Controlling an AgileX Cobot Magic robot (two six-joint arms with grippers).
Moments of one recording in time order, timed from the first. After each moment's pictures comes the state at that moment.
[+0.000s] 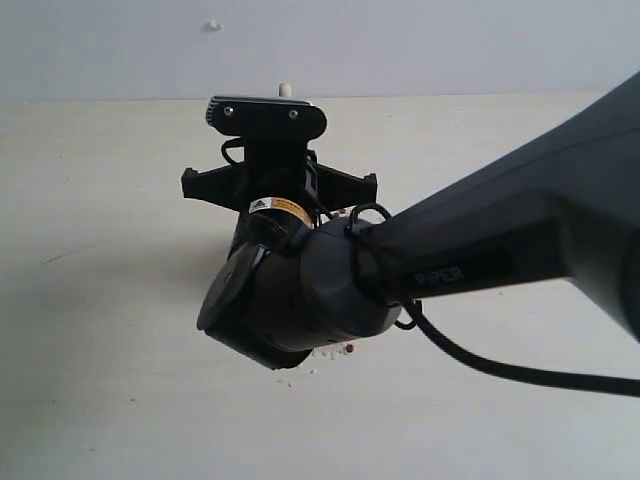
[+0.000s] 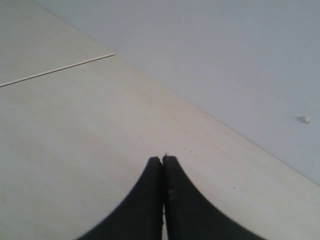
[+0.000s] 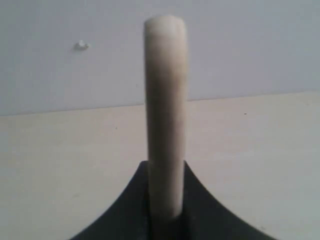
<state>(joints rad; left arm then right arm) 0.31 0.35 0.00 0.54 -0.08 -1.02 1.07 2.14 -1.20 1.34 -1.08 -0.65</state>
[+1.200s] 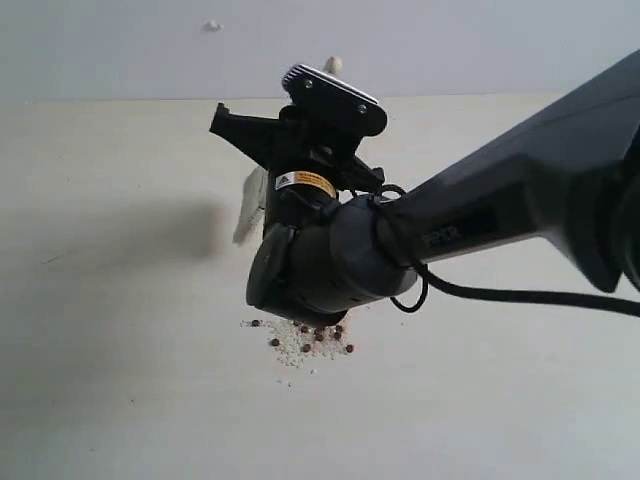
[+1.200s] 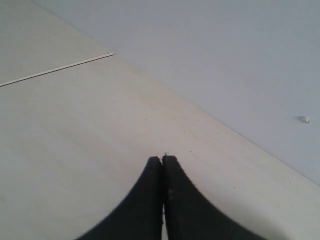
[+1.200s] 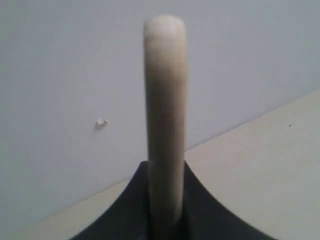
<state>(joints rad) 0.31 0.35 0.00 0.54 -0.08 -1.02 0.95 2.18 -1.20 1.09 -1.15 -0.09</state>
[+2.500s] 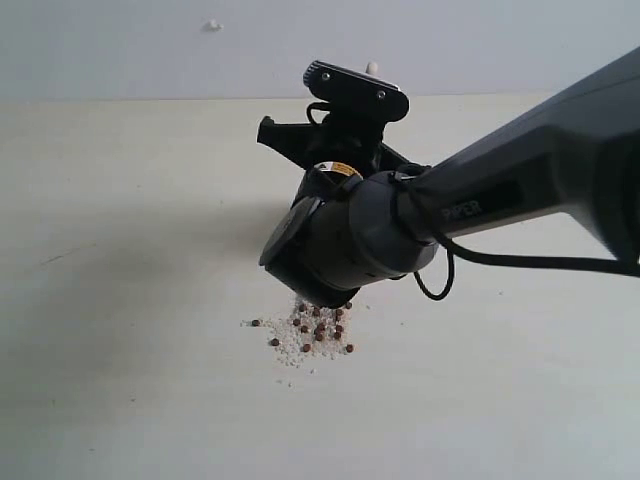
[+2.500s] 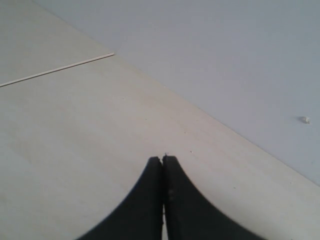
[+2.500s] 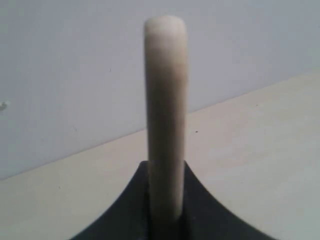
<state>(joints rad) 0.31 0.35 0.00 0.54 -0.08 -1.02 0.91 2.17 -1.20 1.31 -1.12 -0.42</state>
